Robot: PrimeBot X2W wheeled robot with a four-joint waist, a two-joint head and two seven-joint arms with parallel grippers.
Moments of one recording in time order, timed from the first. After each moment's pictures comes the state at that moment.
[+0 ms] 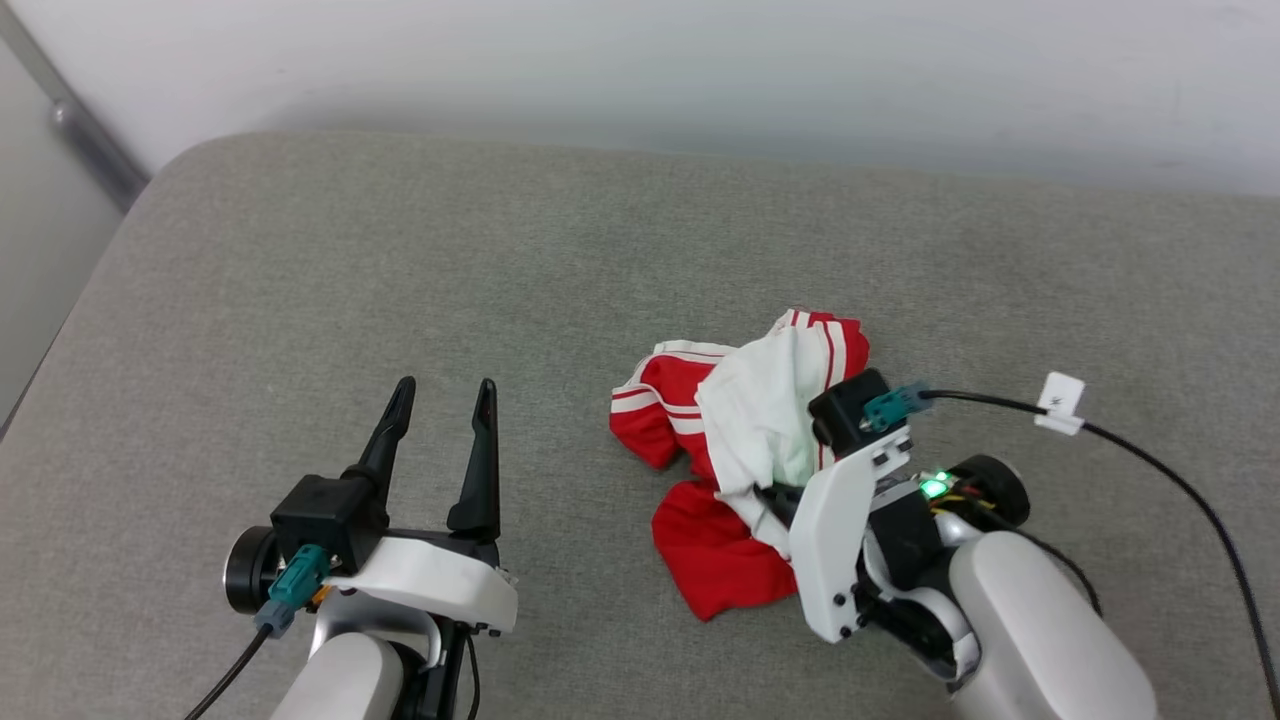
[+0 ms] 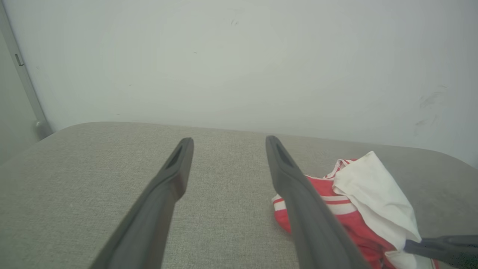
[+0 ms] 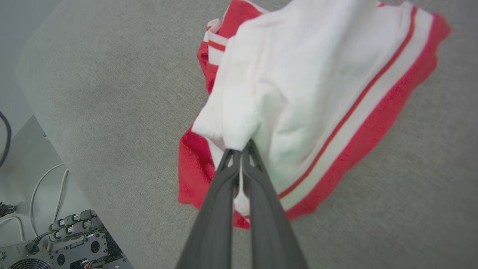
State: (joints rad) left arm -0.20 0.24 -0.35 0.10 -0.43 0.15 -0.25; right arm -0.39 -0.08 0.43 0.28 0.37 0.13 0.63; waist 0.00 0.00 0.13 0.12
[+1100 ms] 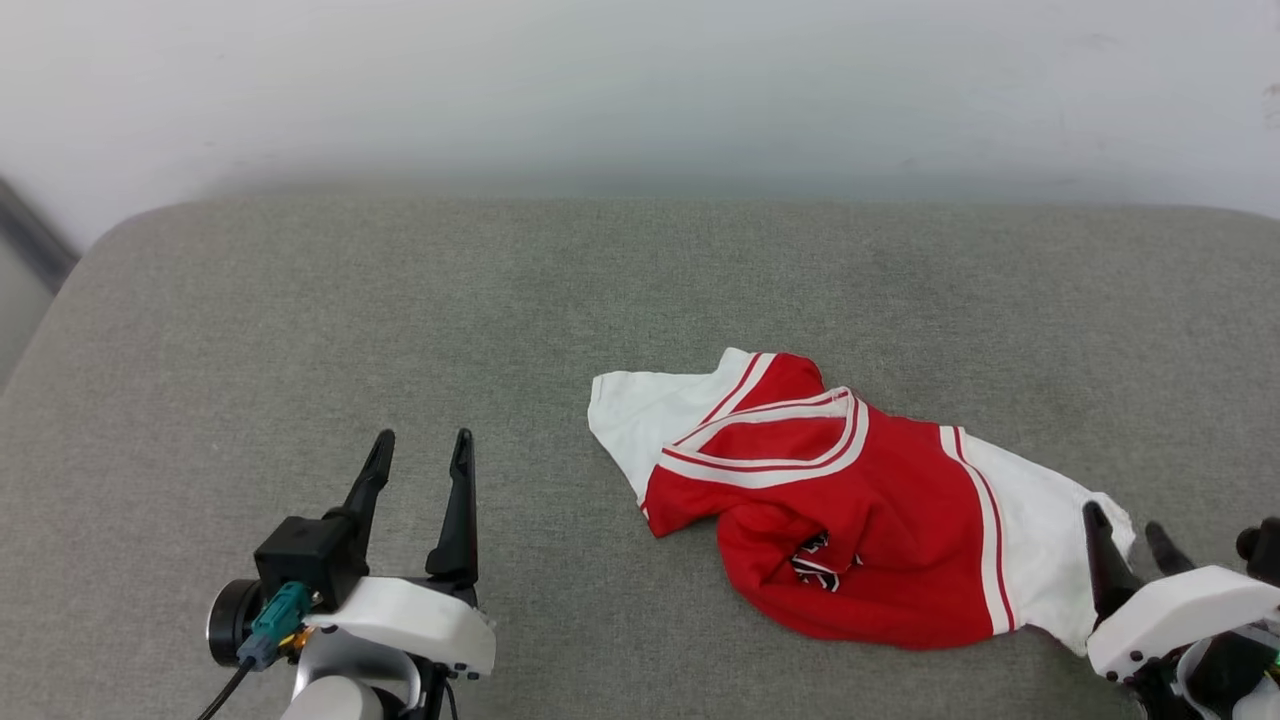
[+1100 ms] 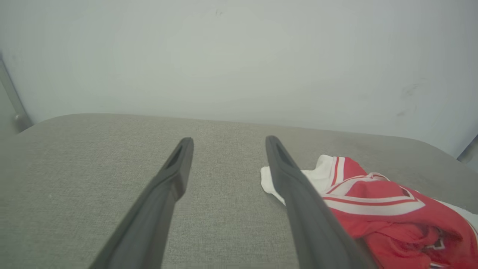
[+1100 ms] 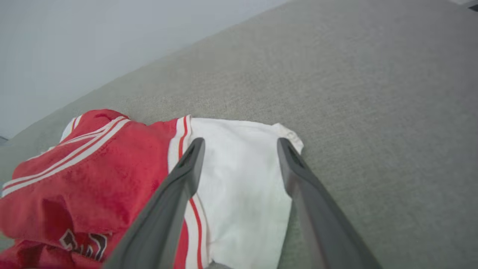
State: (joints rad) left arm -0.14 0.26 -0.35 0.10 -0.47 0.17 -0.24; right arm -0.12 -0.05 -0.27 0.34 0.35 0.13 0.17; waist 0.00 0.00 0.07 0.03
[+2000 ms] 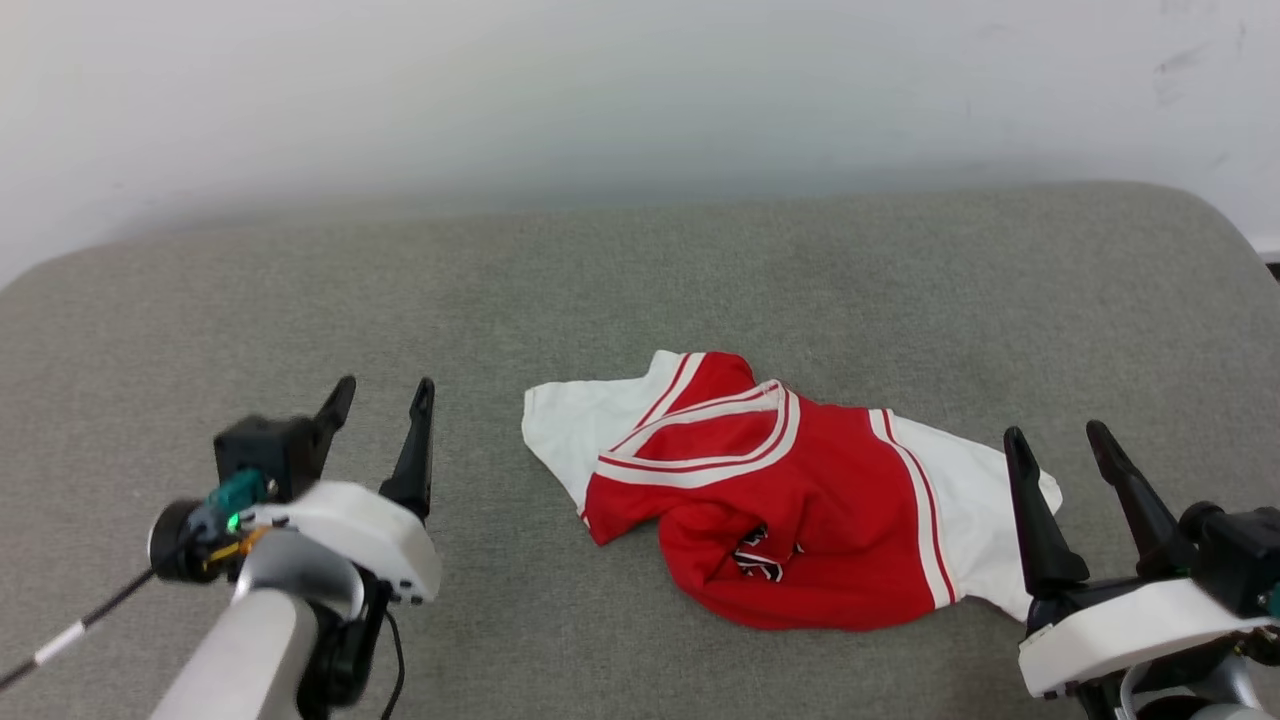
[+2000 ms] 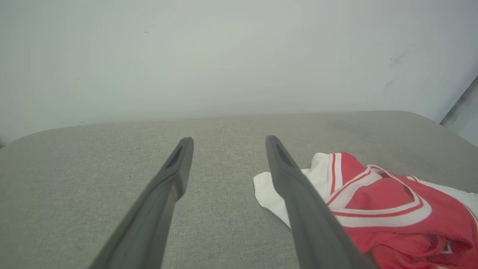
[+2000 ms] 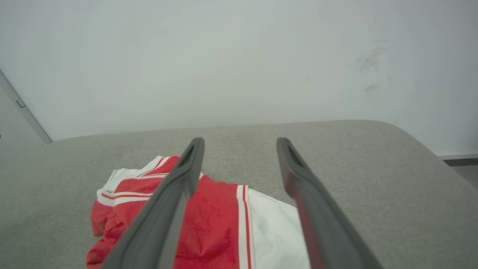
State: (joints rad) left arm -0.24 0.36 -0.33 0.13 -0.52 0.14 -0.06; right arm 0.04 -0.05 -0.02 -0.17 0.19 0.13 0.04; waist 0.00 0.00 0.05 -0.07
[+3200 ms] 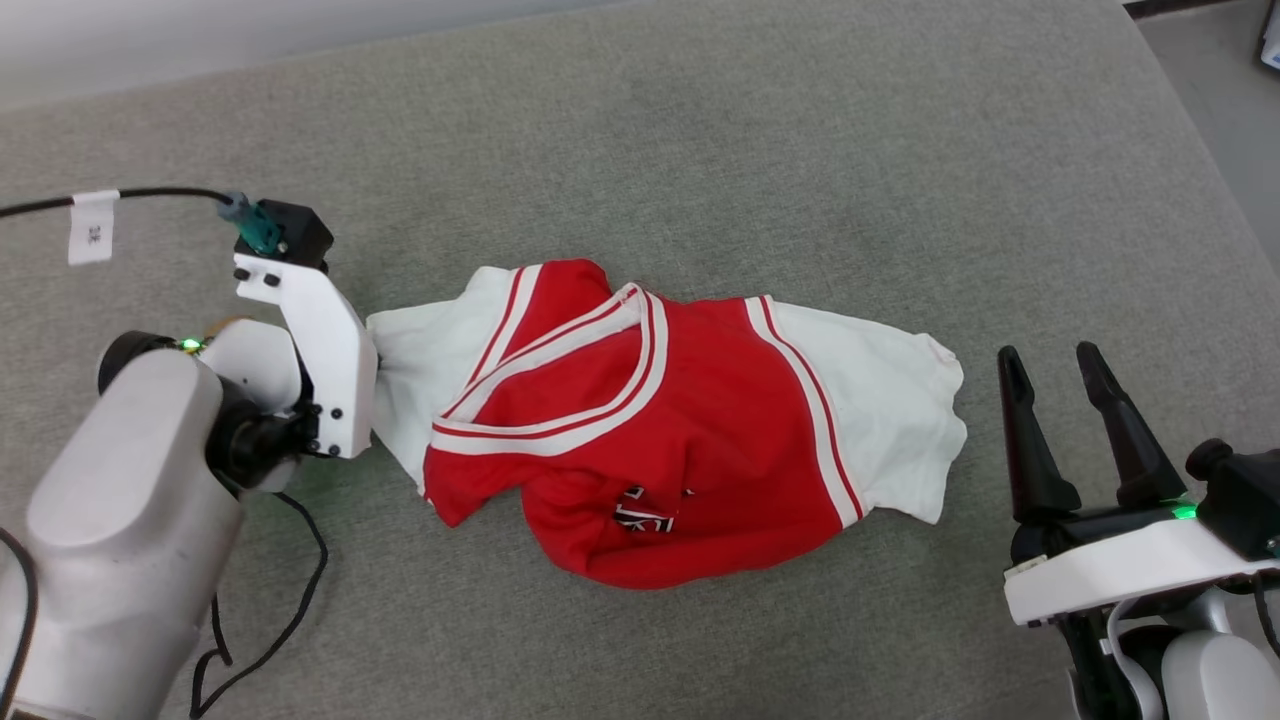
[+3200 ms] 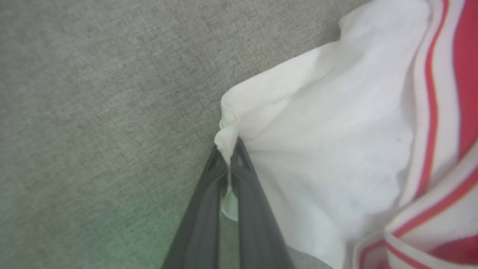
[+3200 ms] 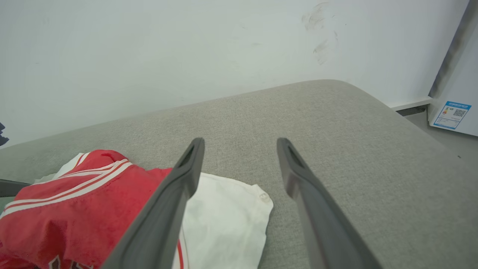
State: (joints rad) left arm -0.76 0.49 -0.53 0.56 -0.73 -0.12 0.72; right arm -0.10 -0.05 0.01 -0.08 0.28 0.13 -0.06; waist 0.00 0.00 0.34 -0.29
